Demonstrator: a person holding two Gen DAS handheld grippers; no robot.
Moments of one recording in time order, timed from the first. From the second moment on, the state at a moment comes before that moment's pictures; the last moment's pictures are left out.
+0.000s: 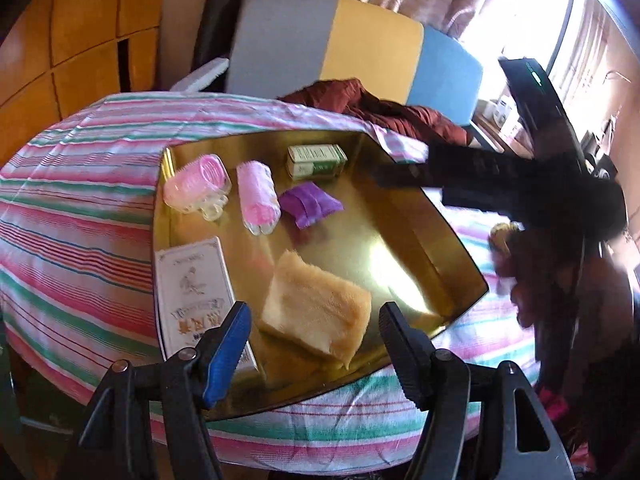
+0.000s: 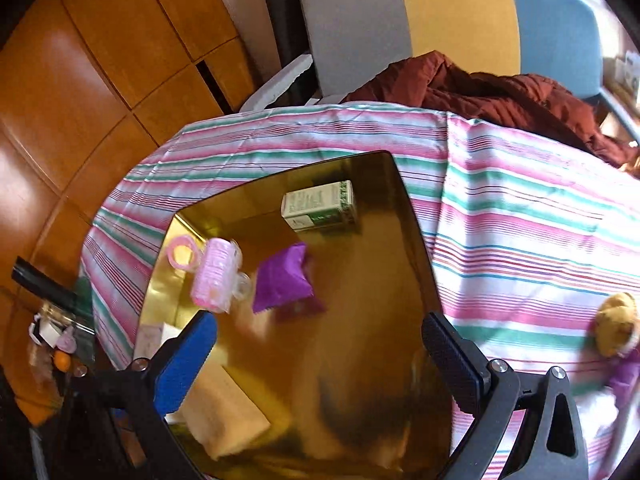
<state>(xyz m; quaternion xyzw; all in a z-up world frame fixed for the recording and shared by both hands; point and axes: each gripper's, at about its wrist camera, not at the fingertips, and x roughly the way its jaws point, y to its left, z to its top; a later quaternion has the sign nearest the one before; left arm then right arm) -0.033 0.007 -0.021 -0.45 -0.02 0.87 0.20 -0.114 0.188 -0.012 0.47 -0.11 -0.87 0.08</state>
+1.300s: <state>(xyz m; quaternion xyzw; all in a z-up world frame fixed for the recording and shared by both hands) -0.019 0.044 -0.008 -0.44 0.00 0.88 0.19 -0.016 0.229 -0.001 0.41 0.00 -0.91 -0.02</state>
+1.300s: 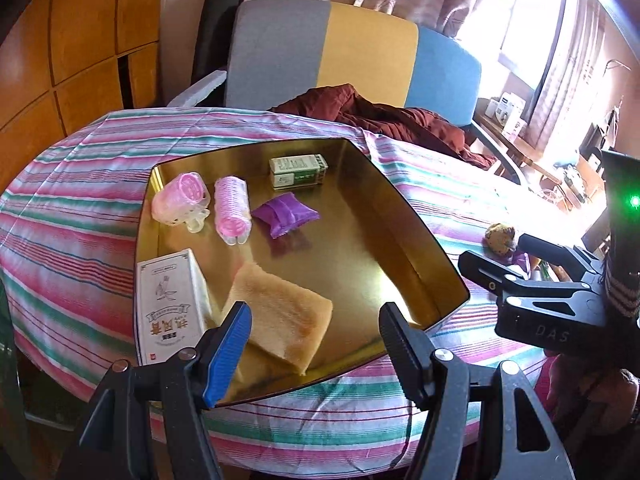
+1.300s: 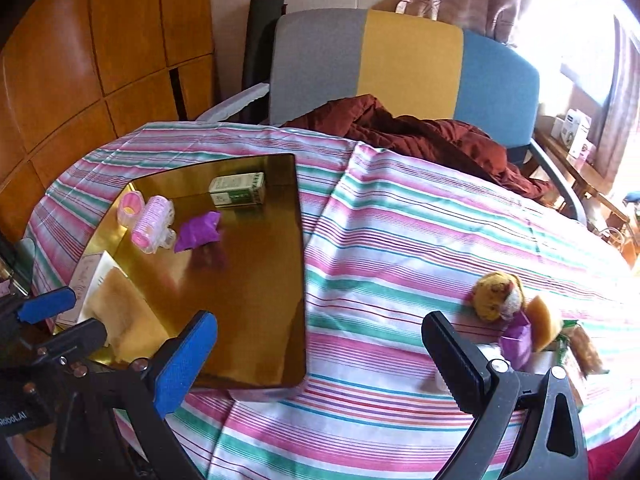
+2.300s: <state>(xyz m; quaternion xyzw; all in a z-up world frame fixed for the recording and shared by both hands) -0.012 0.245 -0.015 -0.44 0.13 0.81 0.36 0.073 0.507 -0.002 0.36 -0.25 -0.87 -0.24</state>
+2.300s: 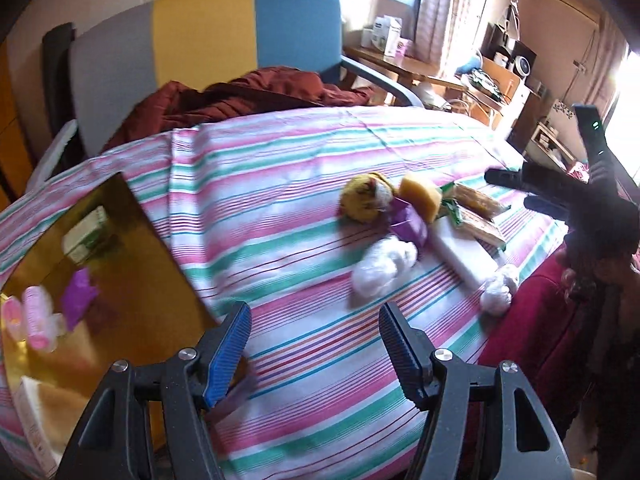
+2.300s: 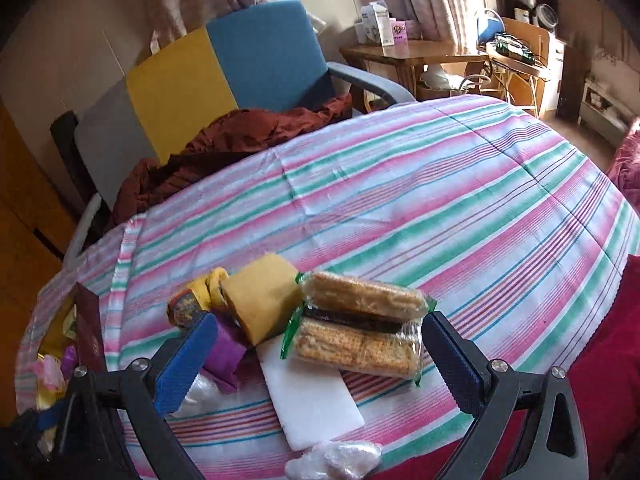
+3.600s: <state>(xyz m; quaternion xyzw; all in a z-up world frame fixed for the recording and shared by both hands) 0.004 0.310 -0.090 -0.43 0.20 0.78 0.42 0.086 0.550 -0.026 0.37 -0.39 -0.81 -0.24</state>
